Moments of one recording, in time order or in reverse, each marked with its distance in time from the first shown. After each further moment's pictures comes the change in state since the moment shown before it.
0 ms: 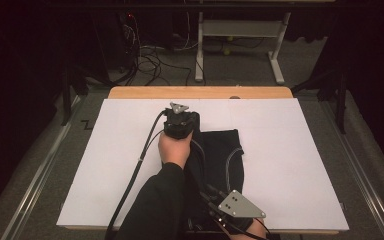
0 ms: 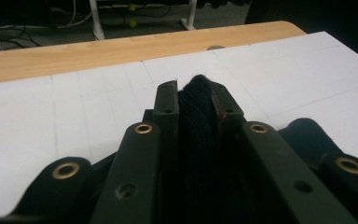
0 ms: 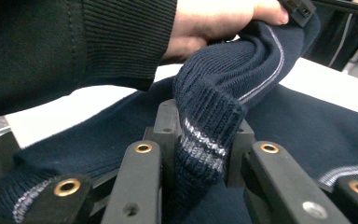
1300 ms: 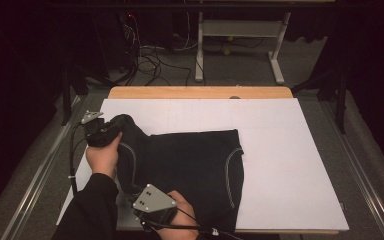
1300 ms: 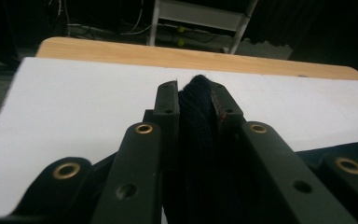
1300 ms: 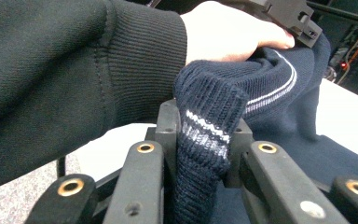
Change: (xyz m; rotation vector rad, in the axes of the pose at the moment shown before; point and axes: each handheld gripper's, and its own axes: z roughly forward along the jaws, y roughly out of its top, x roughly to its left) left arm 0.166 -0.039 -0.108 -0.118 0.074 -0.185; right arm 0.107 0.081 0.096 -0.031 0.216 -0.098
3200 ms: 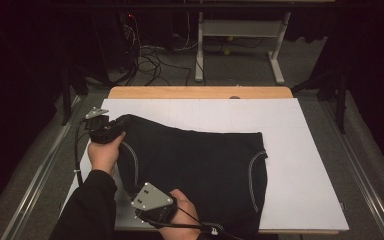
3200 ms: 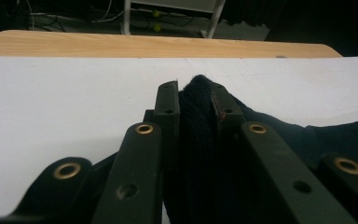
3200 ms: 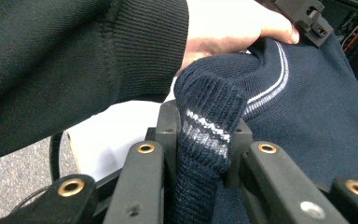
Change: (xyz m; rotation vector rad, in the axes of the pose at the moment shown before) left arm 0.014 0.005 0.008 0.066 -0.081 0.037; right arm -0.002 0.006 0.001 0.085 -0.013 -0.045
